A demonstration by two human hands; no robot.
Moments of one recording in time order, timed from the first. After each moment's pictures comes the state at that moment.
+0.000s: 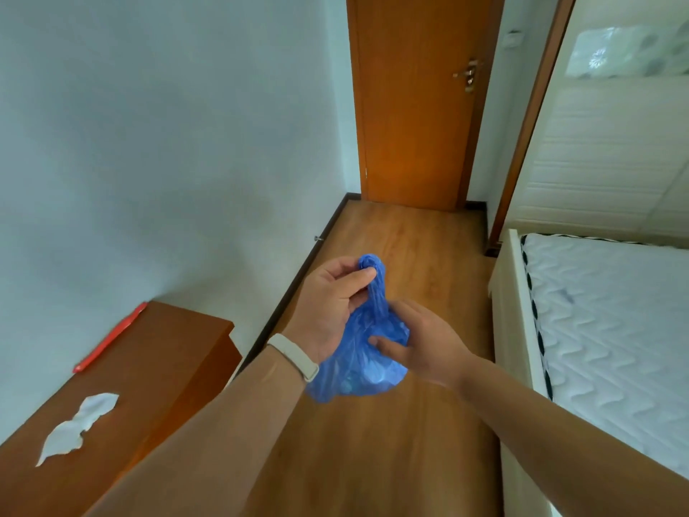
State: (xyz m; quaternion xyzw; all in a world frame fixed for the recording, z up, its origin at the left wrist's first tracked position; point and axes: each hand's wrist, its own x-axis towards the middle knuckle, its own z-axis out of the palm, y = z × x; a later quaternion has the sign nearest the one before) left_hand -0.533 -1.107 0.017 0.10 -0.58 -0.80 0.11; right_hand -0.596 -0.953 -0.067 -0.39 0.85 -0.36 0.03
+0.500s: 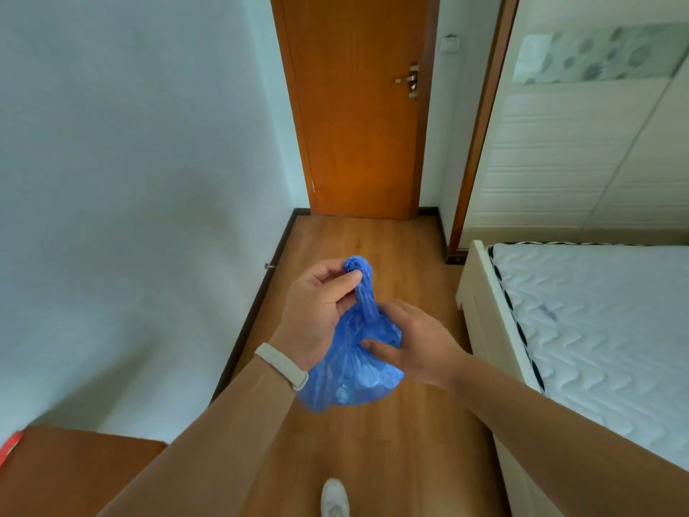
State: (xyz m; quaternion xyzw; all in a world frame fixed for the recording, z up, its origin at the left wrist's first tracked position) left_hand -0.763 -1.200 -0.011 0.04 -0.57 -0.82 0.05; right_hand -0.796 -1.032 -0.080 -0.31 0.90 -0.32 0.00
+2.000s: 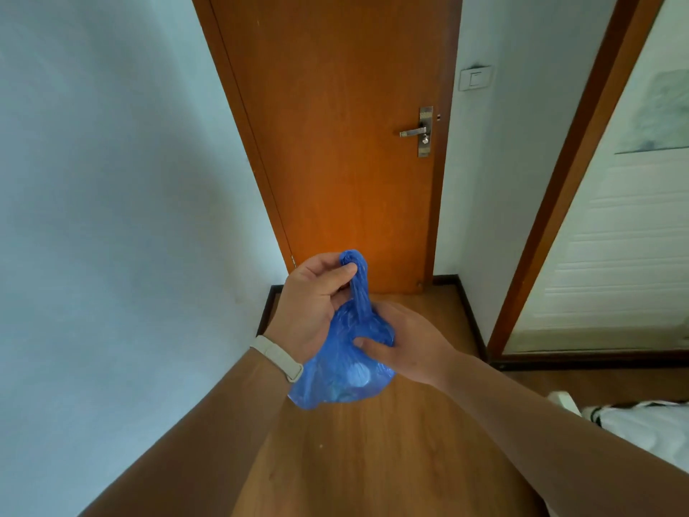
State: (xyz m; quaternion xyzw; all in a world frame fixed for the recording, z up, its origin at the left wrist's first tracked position) left_hand -1.539 -1.348 0.030 0.02 -0.59 -0.81 0.02; right_hand -1.555 -1.188 -0.051 -0.29 0.87 -0.40 0.02
